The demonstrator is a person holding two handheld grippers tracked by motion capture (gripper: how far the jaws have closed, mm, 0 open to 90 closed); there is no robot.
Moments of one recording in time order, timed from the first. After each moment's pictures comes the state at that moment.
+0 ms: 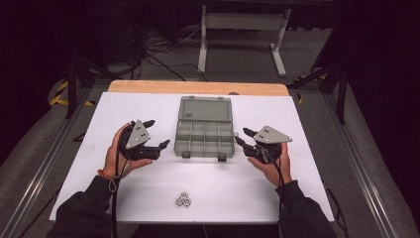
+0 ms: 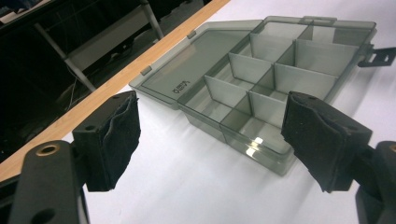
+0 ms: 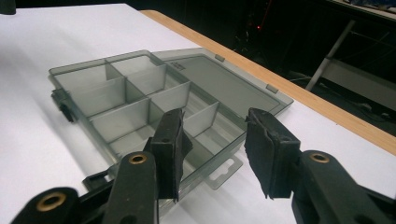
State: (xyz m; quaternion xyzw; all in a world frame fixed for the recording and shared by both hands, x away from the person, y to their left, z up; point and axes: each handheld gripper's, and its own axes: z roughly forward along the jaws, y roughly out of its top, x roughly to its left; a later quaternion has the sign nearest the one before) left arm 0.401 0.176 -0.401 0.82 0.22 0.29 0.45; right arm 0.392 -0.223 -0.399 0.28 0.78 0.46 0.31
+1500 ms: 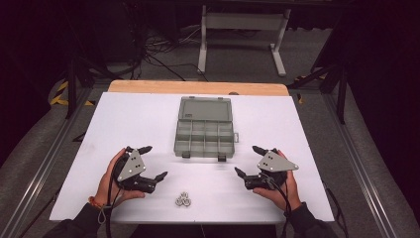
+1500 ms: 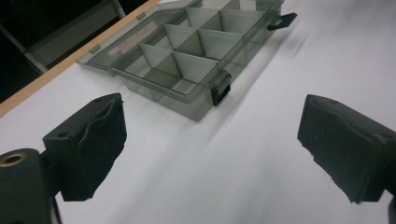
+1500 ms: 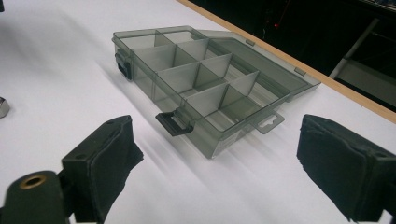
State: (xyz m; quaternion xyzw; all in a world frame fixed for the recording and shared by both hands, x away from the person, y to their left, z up) left arm 0.338 0.182 -0.429 0.83 0.19 0.25 0.45; right arm 0.332 -0.230 -0.419 0.26 0.80 0.46 0.30
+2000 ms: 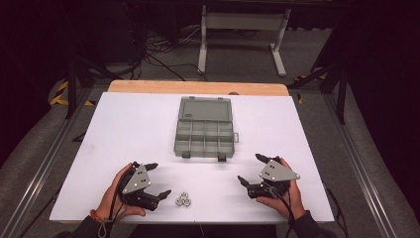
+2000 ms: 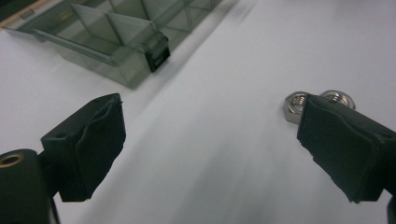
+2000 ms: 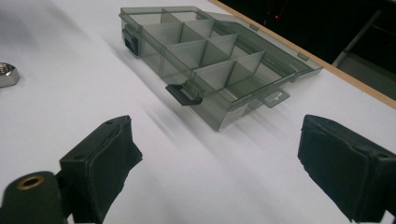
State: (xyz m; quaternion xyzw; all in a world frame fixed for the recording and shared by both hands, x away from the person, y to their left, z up) left arm 0.313 0.172 -0.450 0.86 0.19 0.18 0.44; right arm 0.314 -0.237 -0.432 0.26 0.81 0.44 0.30
